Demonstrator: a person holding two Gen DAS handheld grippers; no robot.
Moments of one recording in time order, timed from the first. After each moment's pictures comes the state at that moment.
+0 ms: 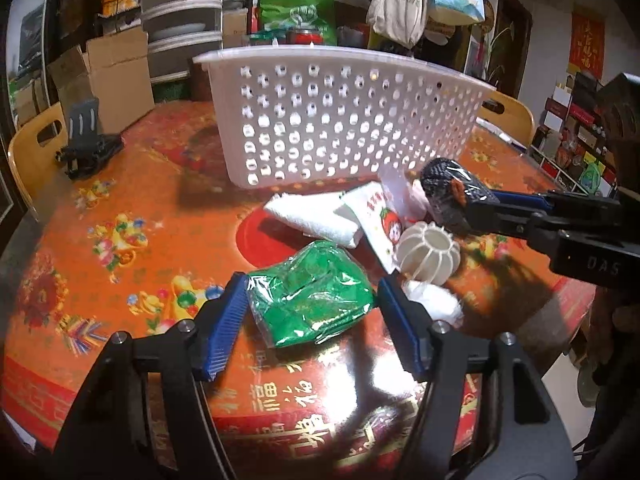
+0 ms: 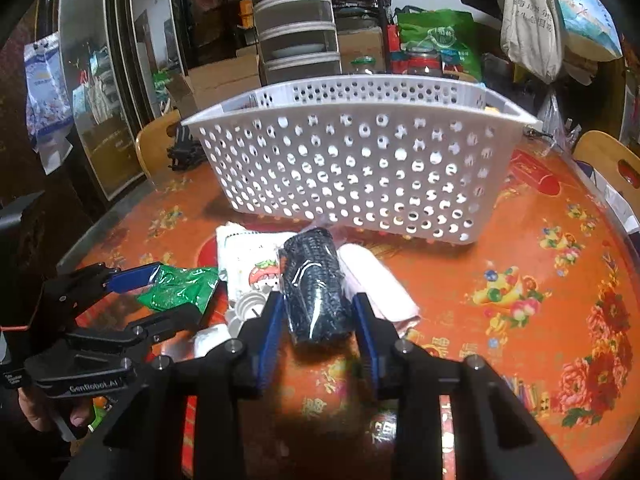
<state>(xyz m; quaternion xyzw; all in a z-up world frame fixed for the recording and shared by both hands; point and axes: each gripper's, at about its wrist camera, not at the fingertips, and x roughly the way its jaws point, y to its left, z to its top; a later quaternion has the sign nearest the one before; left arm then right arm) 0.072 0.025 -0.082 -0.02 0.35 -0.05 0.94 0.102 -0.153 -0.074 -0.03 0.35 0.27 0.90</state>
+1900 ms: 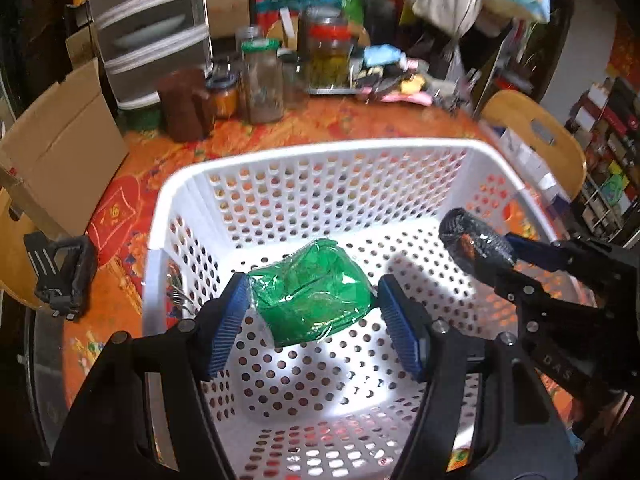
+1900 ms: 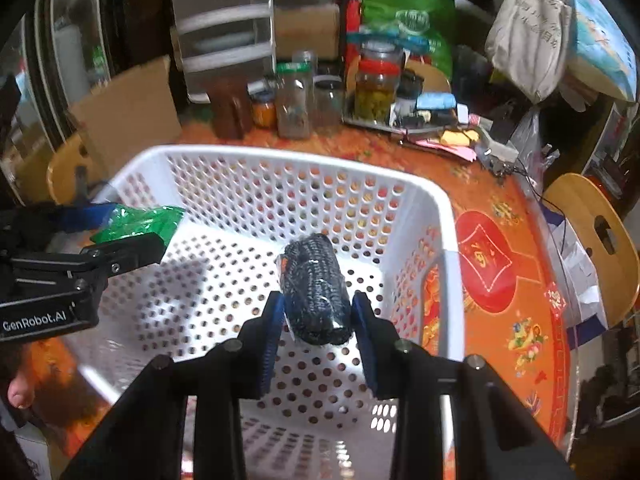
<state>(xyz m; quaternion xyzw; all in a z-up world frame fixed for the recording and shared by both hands) 0.333 0.025 0.040 -0.03 0.47 -0.02 0.88 0.309 -0.140 0.006 -0.10 0.43 0.17 0.88</state>
